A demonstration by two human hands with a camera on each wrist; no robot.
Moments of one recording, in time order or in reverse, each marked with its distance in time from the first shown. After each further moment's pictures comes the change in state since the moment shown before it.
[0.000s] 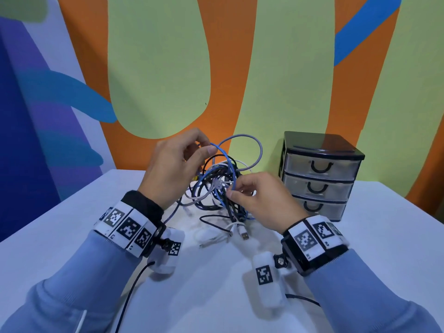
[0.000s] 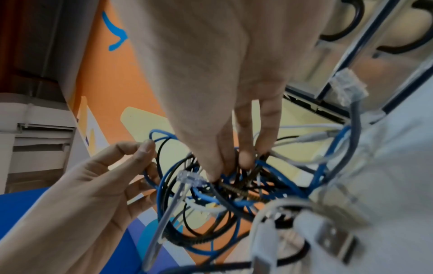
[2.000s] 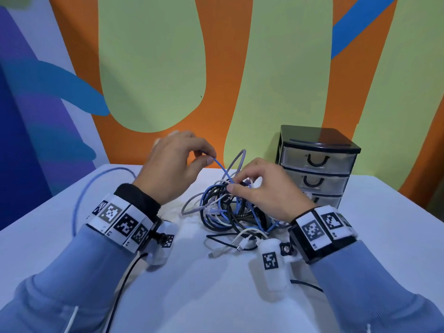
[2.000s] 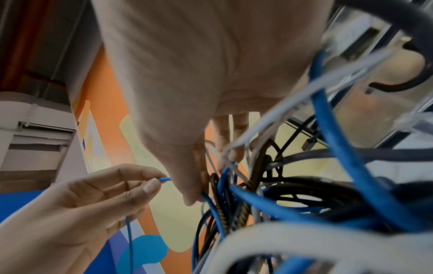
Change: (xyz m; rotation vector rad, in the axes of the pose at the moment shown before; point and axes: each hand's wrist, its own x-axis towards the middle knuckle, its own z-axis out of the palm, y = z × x) left_hand -0.002 -0.007 0.004 0.277 -0.144 0.094; right_hand -0.003 0.001 -0.017 -0.004 -0.004 -0.023
